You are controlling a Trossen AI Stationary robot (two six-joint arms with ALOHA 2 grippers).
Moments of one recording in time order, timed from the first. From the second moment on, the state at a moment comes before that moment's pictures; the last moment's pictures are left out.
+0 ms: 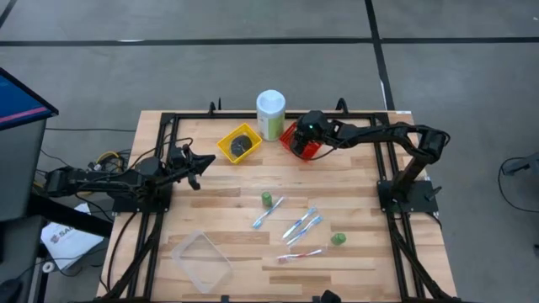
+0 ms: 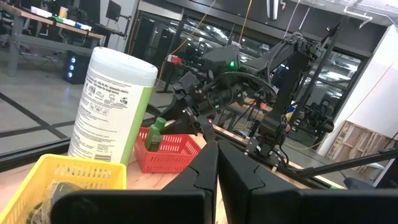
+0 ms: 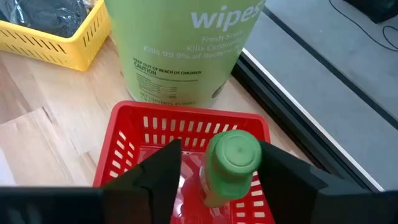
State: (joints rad) left arm 0.10 0.38 0.01 0.49 -0.33 -0.34; right arm -0.49 1.69 0.91 0.06 0.23 -0.01
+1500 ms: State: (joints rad) left arm 0.10 0.38 0.01 0.50 -0.33 -0.34; right arm 0.43 1.08 1.09 -1.07 0.02 0.60
